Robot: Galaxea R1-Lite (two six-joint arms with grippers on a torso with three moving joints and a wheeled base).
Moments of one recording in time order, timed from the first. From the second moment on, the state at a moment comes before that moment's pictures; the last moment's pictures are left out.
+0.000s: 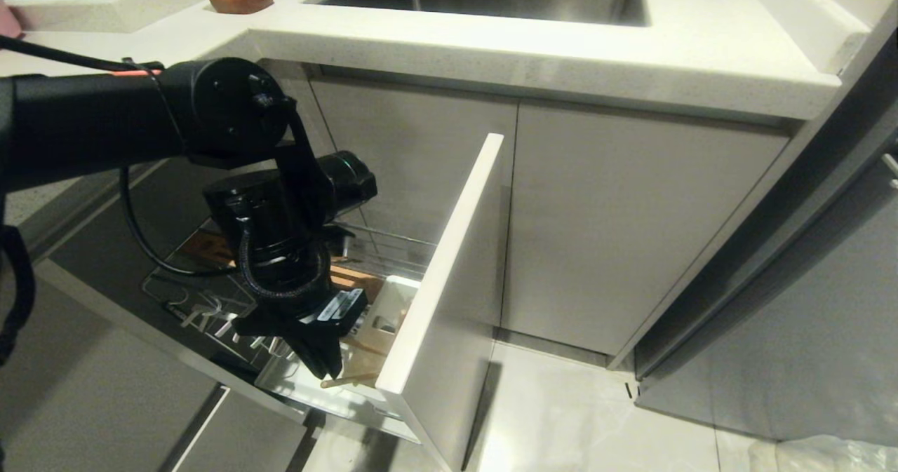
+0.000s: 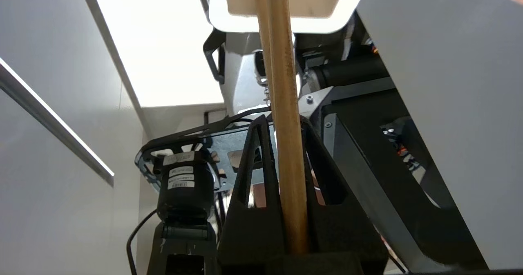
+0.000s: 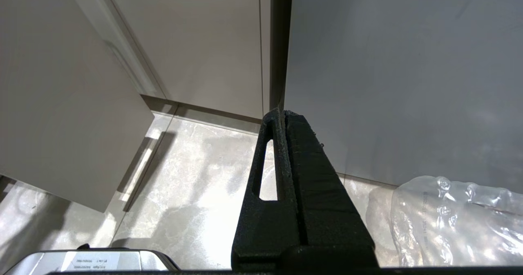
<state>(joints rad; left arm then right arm) -0.50 2.00 -1.94 1.52 -0.08 -0.31 -0.01 0.00 0.00 0.00 0.00 0.01</state>
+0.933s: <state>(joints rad) -0.54 1.77 -1.94 1.52 -0.08 -0.35 -0.01 0.00 0.00 0.00 0.00 0.01</state>
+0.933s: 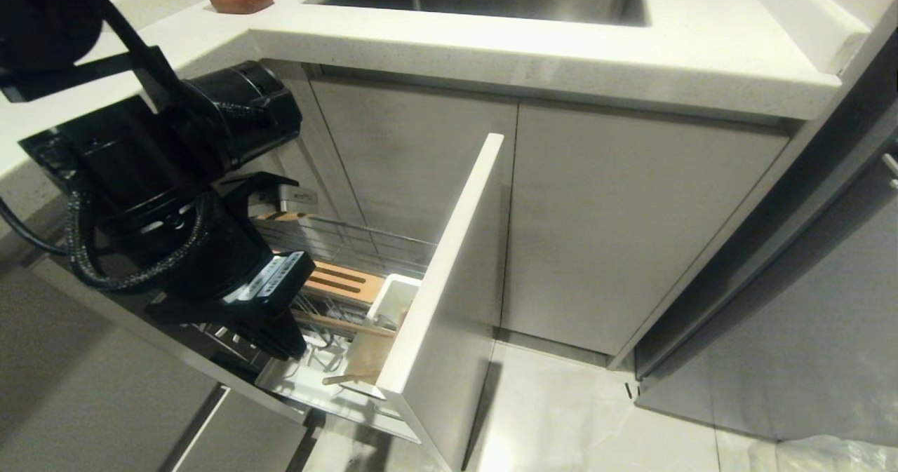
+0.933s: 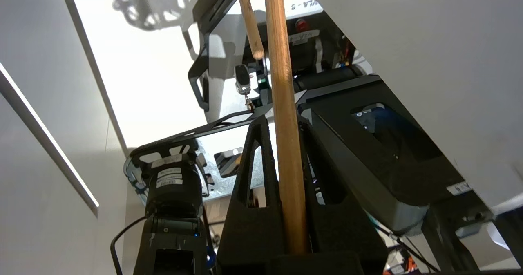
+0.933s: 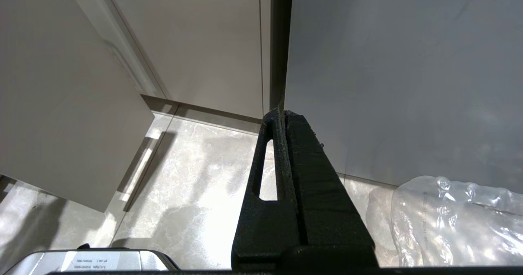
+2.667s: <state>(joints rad) -0.29 0.98 -1.94 1.49 -0.07 -0.35 -0.01 0.00 0.00 0.00 0.00 0.01</state>
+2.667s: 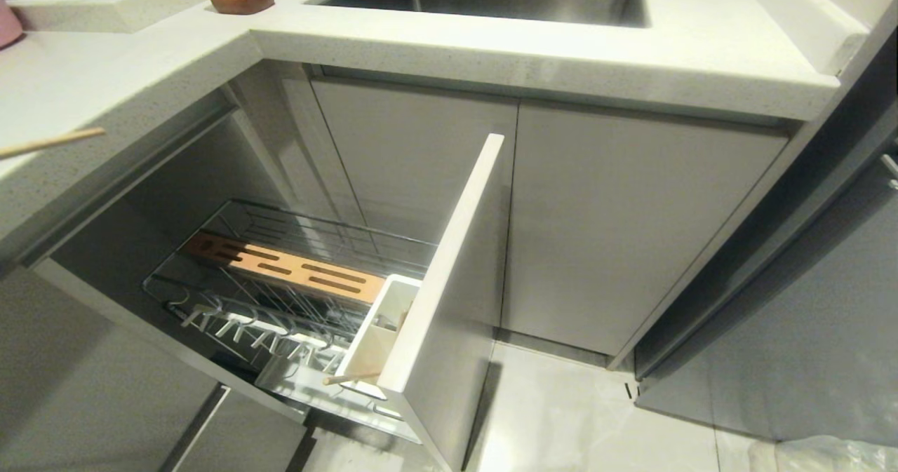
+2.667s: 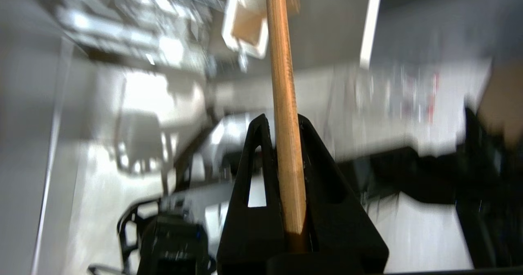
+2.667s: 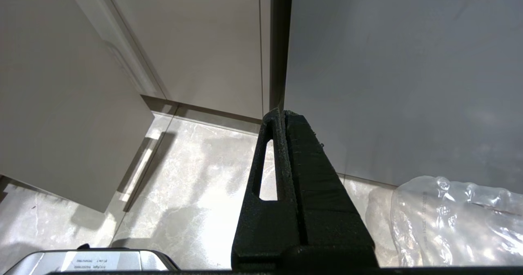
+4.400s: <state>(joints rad) 0.60 1.17 -1.55 0.55 0.33 -0.47 -0.01 0.00 0.00 0.00 0.00 0.01</state>
